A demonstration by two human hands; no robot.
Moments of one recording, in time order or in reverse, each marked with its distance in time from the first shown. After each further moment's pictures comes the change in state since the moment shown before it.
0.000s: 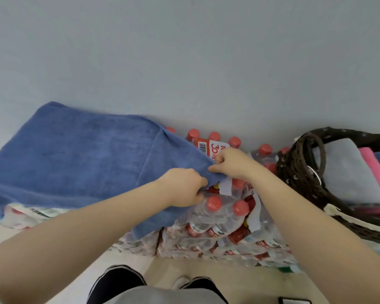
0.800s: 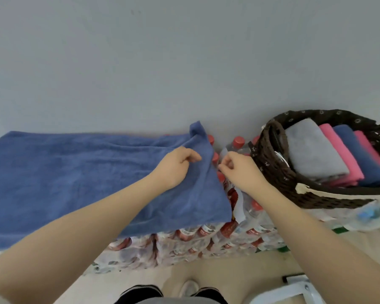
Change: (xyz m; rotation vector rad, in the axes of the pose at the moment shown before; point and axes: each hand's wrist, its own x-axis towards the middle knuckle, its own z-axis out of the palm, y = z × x) left_hand 0.046 0.002 -0.005 -0.809 0.340 -0.055; right_hand -0.050 0.056 0.011 0.212 0.423 0.074
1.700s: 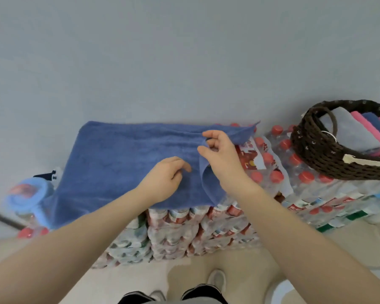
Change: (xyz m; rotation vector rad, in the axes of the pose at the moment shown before) left_hand -0.138 -0.086 -0.122 0.272 -0.039 0.171; right_hand -0.069 -0.203 0.087 0.815 0.154 -0.009
